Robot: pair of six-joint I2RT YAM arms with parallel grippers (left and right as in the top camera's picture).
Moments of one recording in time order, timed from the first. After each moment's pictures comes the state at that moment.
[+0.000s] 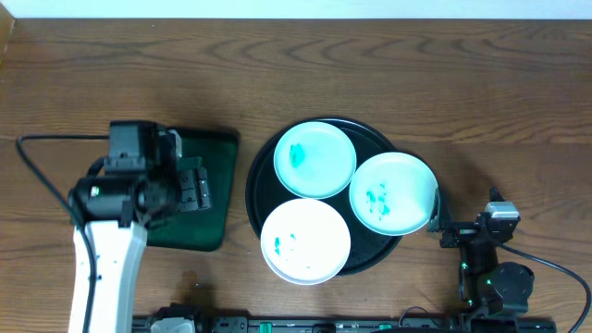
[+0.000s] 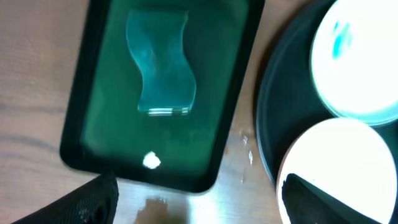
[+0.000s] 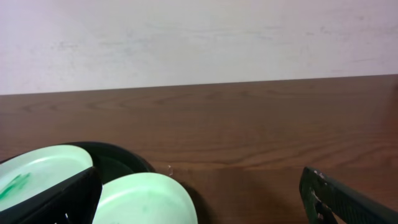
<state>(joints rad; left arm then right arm) 0.03 1.16 1.14 -1.23 0.07 -0.13 -0.04 0.01 0.01 -0.06 -0.09 0.10</state>
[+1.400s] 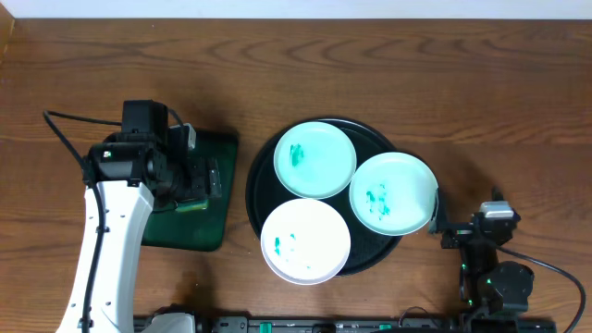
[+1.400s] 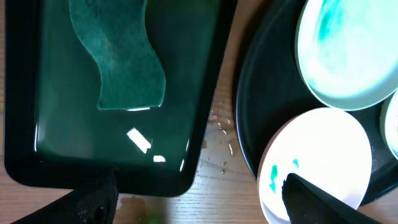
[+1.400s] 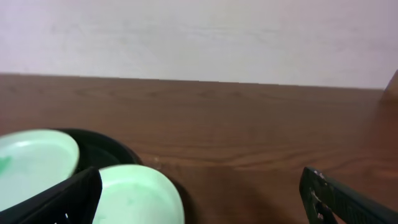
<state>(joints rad) 0.03 1.31 1.17 -1.21 0.18 -0.11 -0.04 0.02 0.01 -0.09 -0.08 -0.03</state>
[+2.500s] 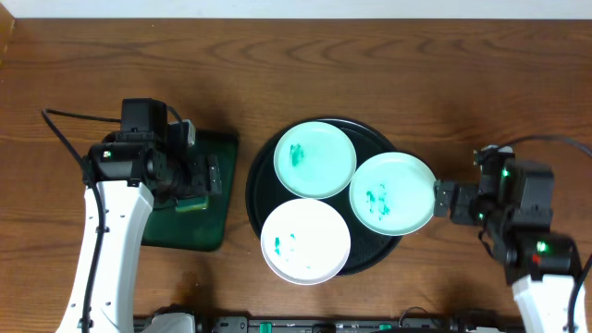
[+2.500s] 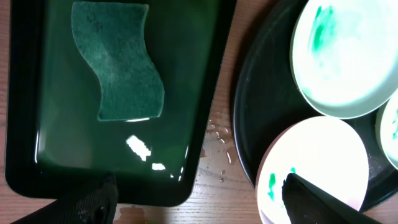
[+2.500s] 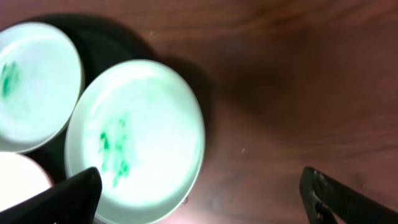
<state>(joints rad) 0.03 1.31 1.17 -1.18 0.19 -0.11 -0.04 0.93 0.78 -0.80 -0.11 0.11</state>
